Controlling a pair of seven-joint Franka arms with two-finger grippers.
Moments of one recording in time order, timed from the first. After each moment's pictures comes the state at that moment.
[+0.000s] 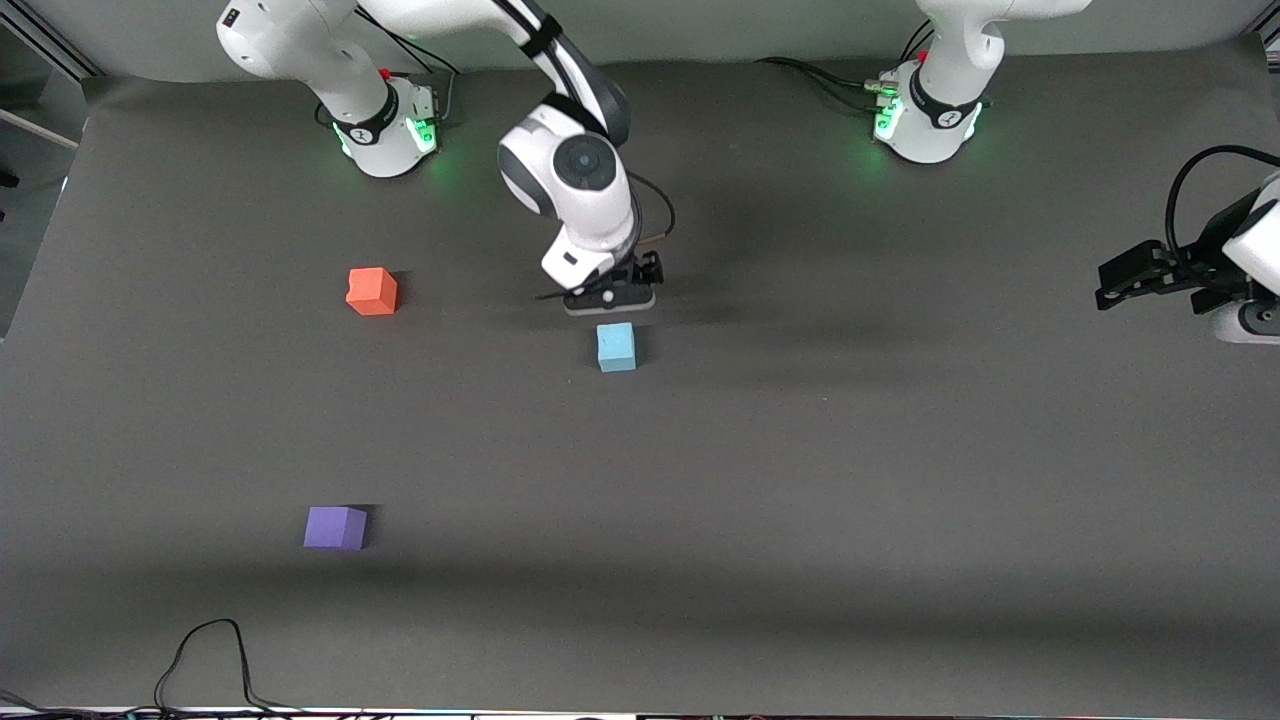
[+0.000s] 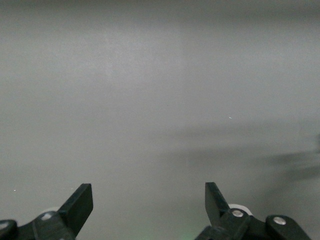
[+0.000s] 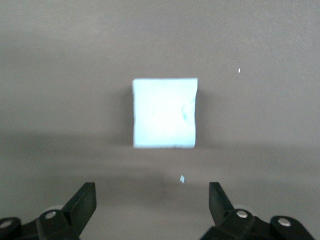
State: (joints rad) left arm -0.06 0.06 0.04 -1.51 -0.01 1.54 0.03; right arm 0.98 0.45 -0.14 -1.97 0.10 2.40 0.73
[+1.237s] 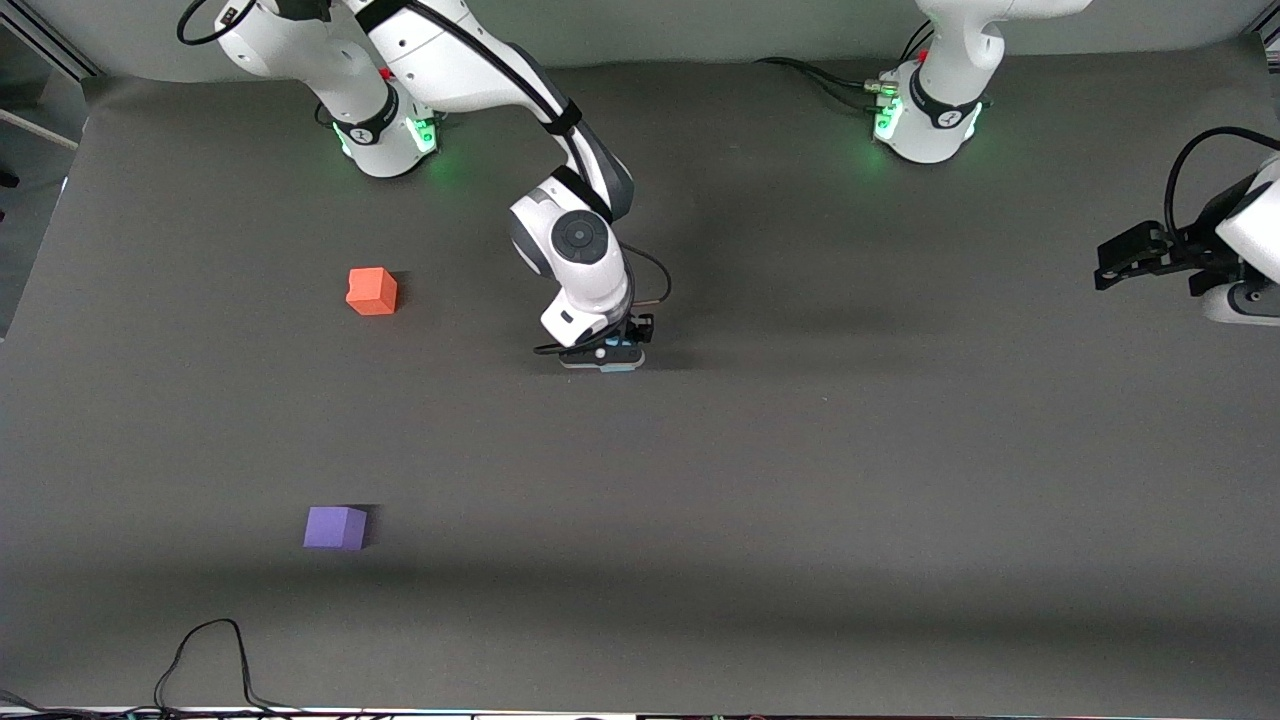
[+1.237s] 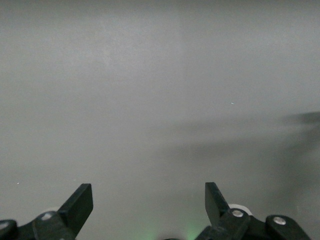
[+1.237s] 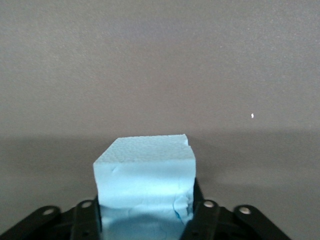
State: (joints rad) left arm -0.06 0.03 0.04 -1.56 -0.01 1.52 0.07; right arm 0.93 0.61 -0.15 -1.89 0.16 2.52 0.72
